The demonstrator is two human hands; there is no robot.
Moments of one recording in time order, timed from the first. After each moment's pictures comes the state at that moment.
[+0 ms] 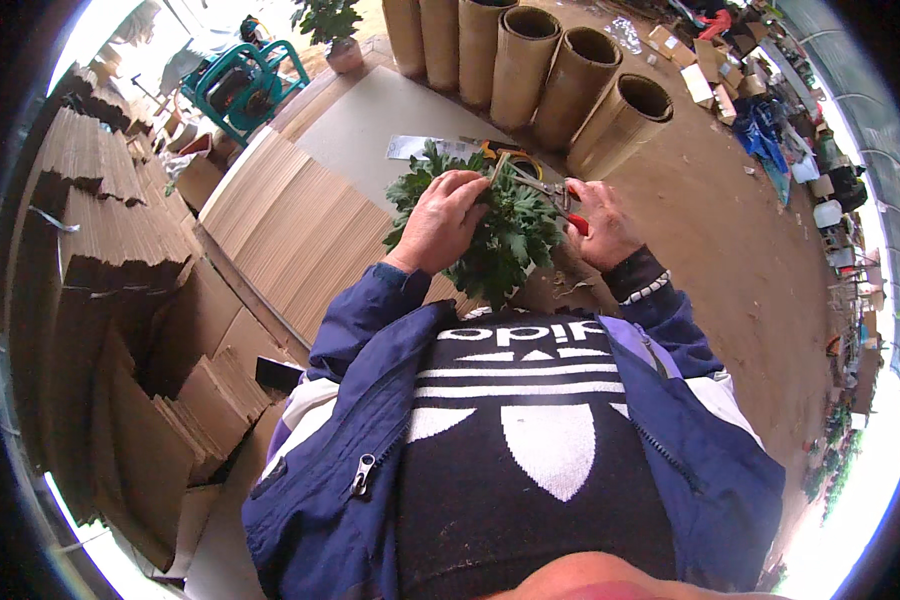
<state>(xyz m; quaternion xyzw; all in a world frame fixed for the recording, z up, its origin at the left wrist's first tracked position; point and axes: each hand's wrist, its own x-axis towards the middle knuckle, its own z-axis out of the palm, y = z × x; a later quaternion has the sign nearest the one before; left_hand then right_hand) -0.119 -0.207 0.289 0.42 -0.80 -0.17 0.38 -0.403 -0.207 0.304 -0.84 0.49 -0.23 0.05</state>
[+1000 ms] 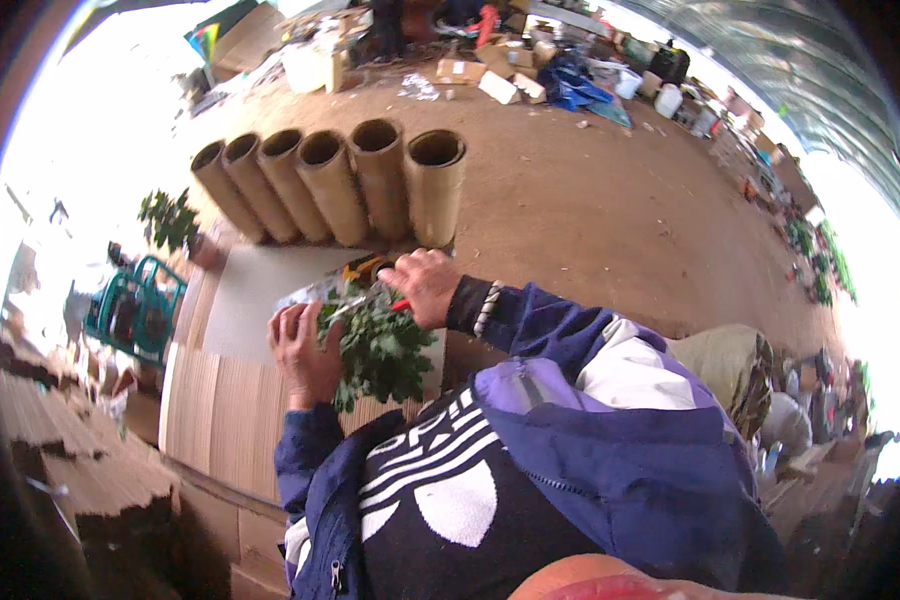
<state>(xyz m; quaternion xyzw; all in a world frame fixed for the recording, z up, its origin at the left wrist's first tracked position) -0.099 -0.211 0.315 0.44 -0.80 -0.02 0.40 -0.354 -0.207 0.307 -0.83 0.54 -0.15 -0.06</state>
